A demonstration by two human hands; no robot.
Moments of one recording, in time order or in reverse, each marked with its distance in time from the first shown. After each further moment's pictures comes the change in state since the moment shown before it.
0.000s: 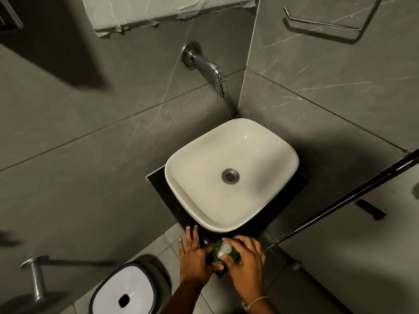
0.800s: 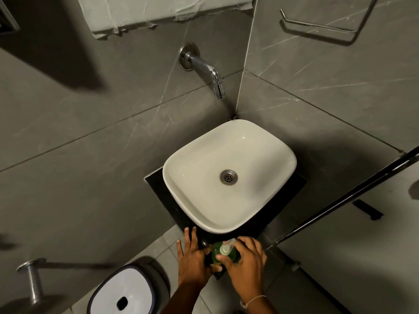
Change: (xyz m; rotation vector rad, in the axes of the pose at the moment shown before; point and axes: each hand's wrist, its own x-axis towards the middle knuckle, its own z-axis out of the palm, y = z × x) left_hand 0.002 -0.001 0.004 0.059 0.006 0.003; right_hand 0.003 -0.002 -0.002 -0.119 0.003 0.064
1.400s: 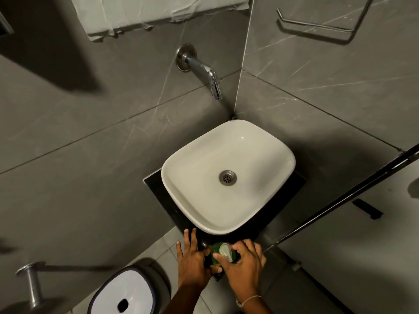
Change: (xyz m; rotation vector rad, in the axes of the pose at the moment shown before) left_hand -0.002 0.000 -0.001 -0.024 0.004 0.001; right_hand -0.001 0.001 0.010 0.104 0.058 0.086
